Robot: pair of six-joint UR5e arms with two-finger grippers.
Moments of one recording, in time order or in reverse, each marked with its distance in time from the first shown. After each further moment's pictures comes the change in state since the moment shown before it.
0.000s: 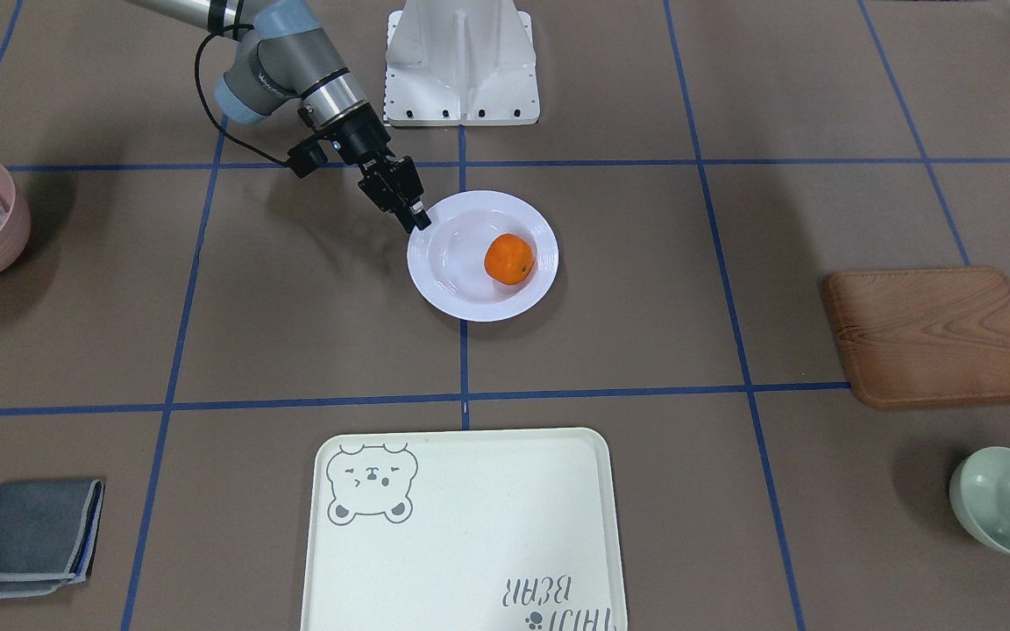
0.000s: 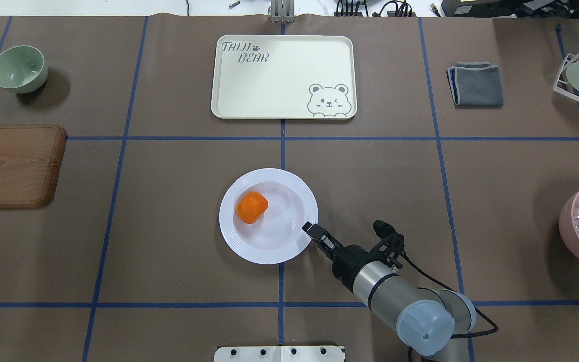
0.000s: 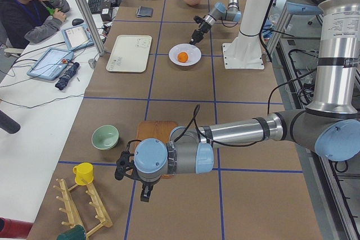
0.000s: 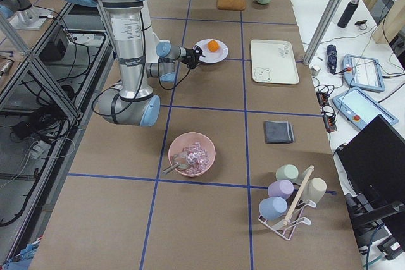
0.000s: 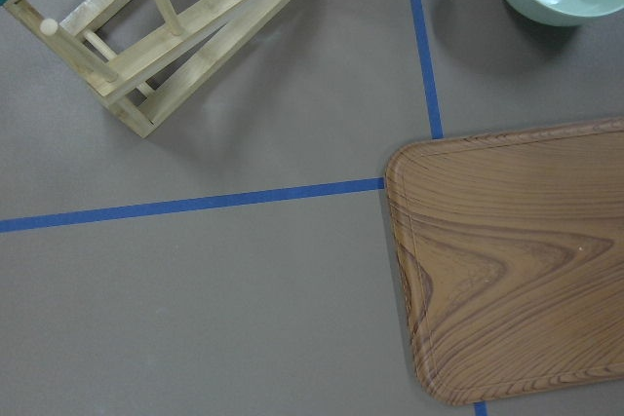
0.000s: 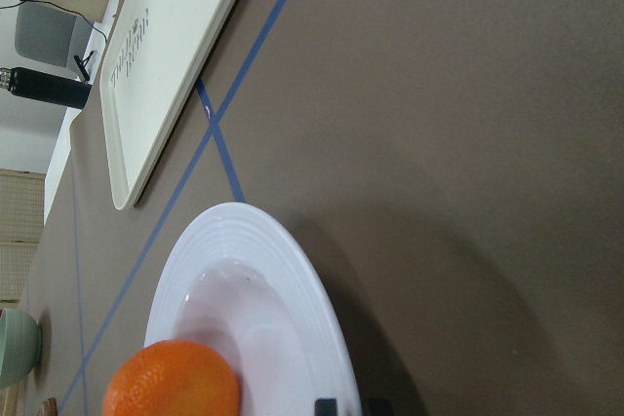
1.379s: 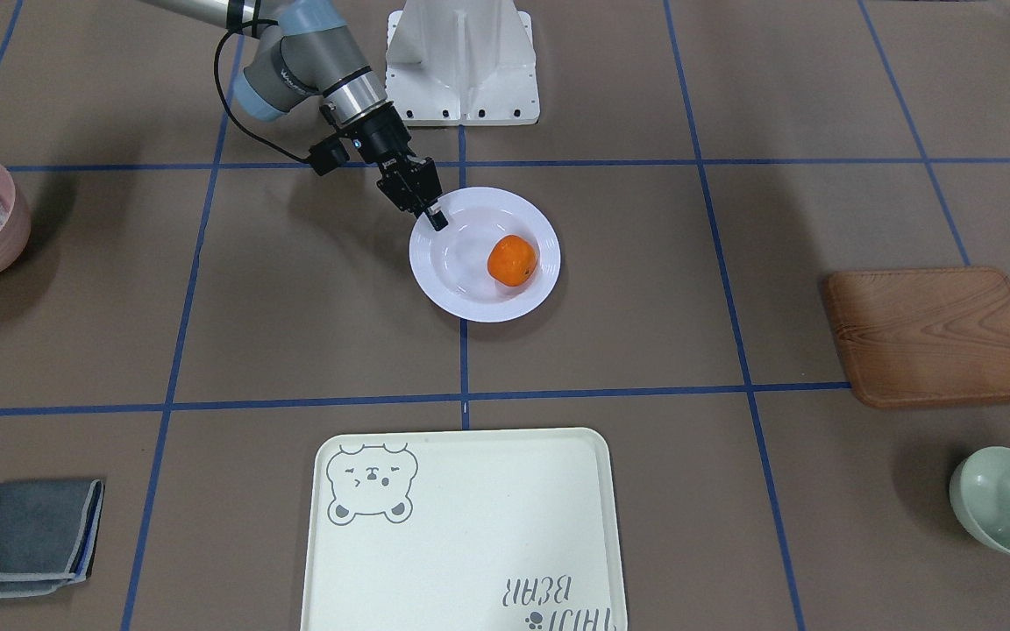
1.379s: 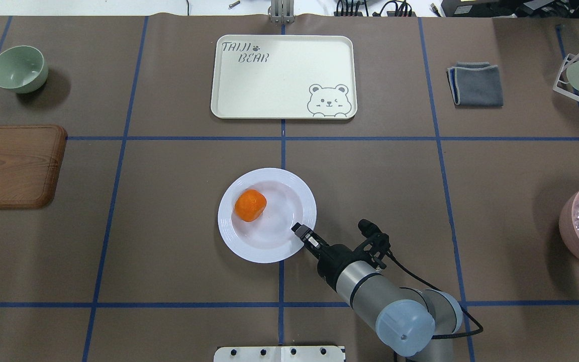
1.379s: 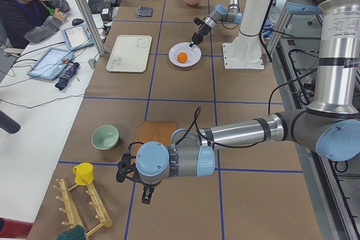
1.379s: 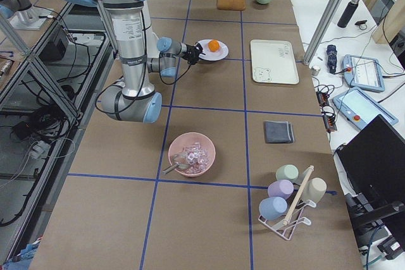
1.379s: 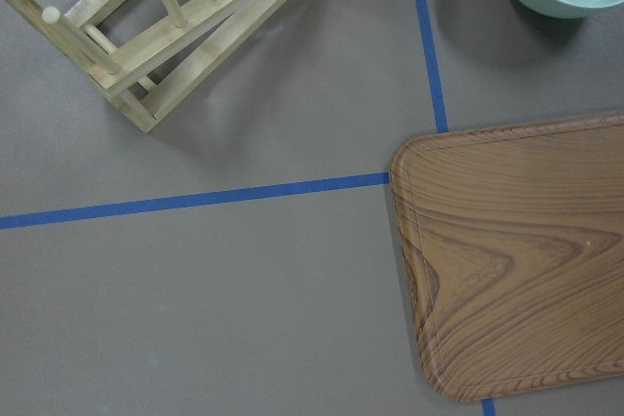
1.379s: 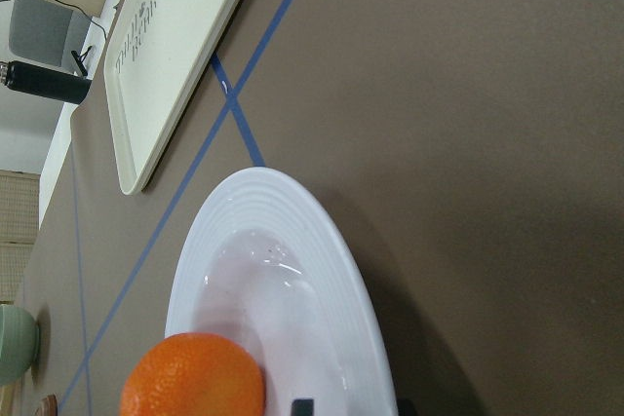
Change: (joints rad) left arm 0.000 0.004 0.013 -0.018 0.000 0.000; right arm -0.003 0.056 -0.011 -0.074 -0.009 0.013
